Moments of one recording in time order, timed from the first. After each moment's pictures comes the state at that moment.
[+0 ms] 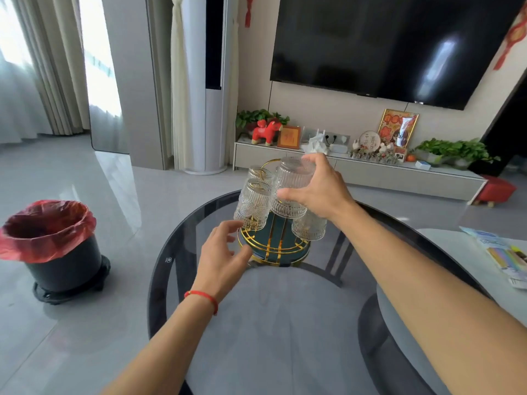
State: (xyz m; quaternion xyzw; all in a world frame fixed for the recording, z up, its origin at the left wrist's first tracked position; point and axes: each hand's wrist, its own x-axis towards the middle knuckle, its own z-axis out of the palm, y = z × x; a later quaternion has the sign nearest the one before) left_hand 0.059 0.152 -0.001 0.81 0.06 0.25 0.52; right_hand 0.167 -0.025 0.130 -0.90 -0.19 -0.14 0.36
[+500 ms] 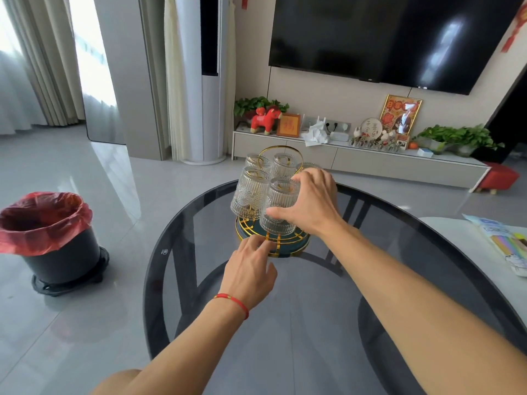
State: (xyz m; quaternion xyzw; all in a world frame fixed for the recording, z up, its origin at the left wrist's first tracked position) left_hand 0.073 0.108 -0.036 0.95 -0.04 0.20 0.26; right_hand 0.171 -0.020 0.074 -0.95 -0.18 -0.19 0.15
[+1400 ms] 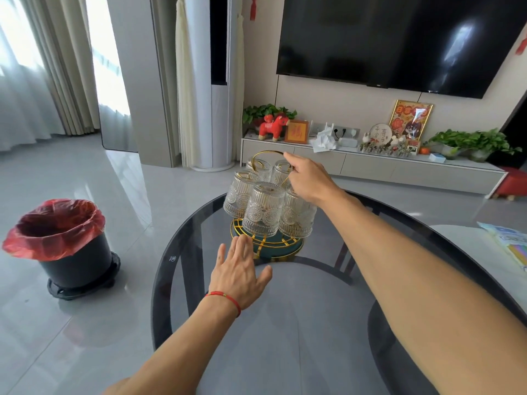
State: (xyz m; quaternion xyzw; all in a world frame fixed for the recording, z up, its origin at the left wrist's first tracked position) left_hand 0.091 0.139 -0.059 0.99 0.04 0.11 0.10; right_hand 0.208 0.002 0.123 -0.92 -0.22 -0.06 0.31
